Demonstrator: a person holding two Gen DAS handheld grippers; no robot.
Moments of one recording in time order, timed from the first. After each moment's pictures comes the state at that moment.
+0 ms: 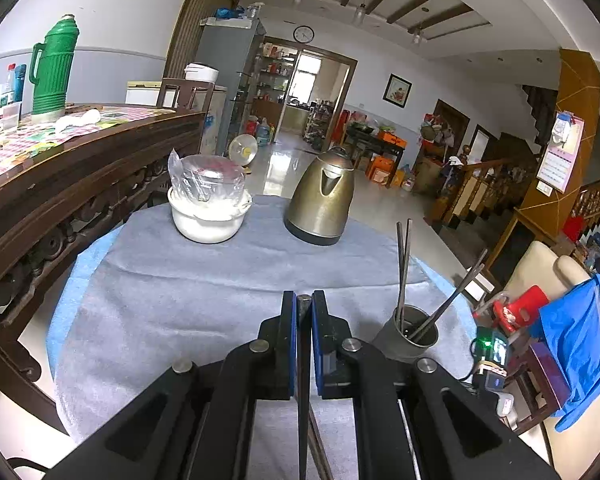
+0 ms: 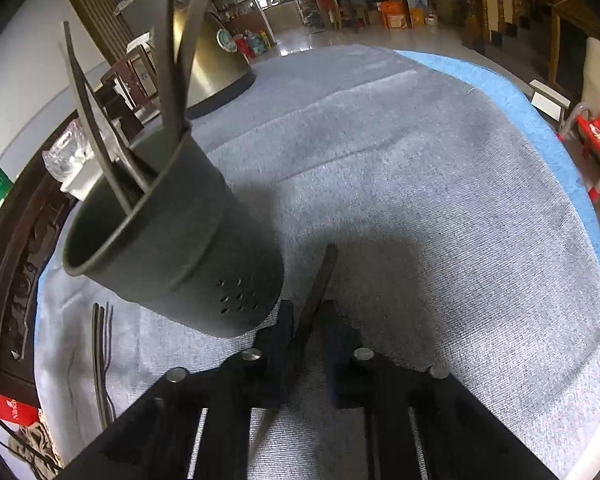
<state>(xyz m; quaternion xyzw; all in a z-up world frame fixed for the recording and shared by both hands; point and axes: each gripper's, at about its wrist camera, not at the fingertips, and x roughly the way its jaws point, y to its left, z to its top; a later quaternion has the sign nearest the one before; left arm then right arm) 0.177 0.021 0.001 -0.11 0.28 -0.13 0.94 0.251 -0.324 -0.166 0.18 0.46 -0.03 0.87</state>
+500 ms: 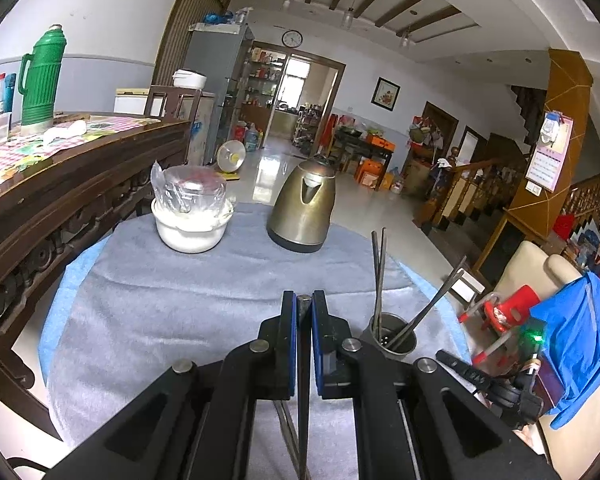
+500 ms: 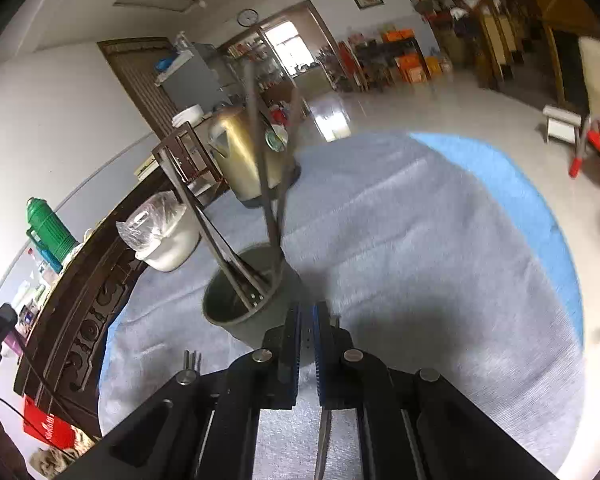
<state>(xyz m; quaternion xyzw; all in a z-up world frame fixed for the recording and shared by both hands) 0.172 0.005 0.016 -0.11 0.27 -0.15 0.95 0.199 -0.338 -0.087 0.22 0.34 0.02 0.92</state>
